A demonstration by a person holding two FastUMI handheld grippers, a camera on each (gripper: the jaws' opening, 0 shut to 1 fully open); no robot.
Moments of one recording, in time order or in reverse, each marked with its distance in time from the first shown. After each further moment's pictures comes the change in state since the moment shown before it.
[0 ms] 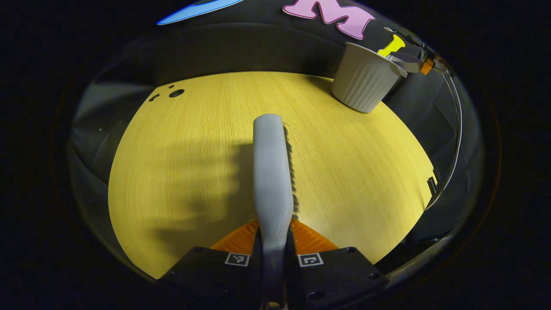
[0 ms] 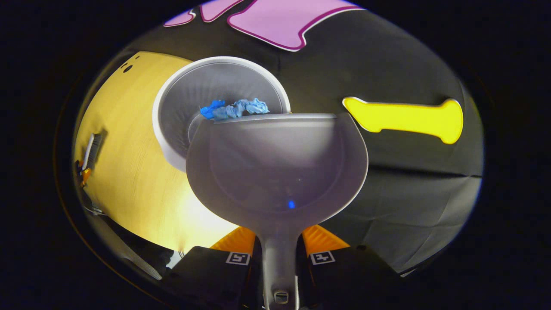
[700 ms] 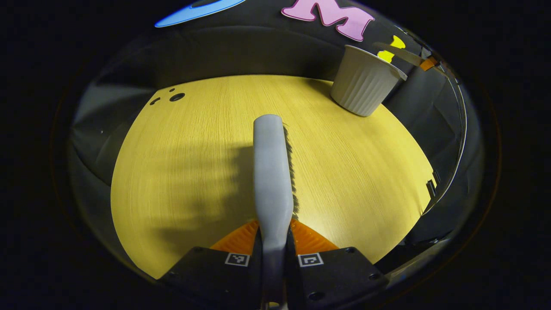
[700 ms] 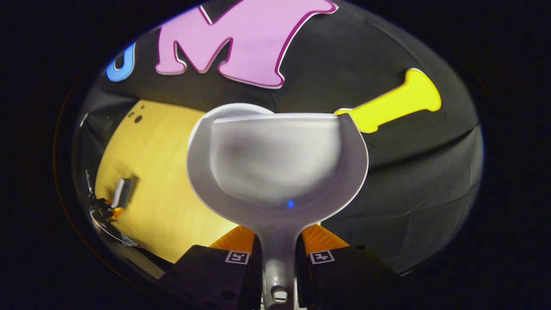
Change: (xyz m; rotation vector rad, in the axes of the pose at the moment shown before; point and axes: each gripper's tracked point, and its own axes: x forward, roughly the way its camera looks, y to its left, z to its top) left arm -0.008 0.003 -0.001 0.005 -0.013 0.013; right arm -0.052 0.022 0.005 0.313 -0.335 0.195
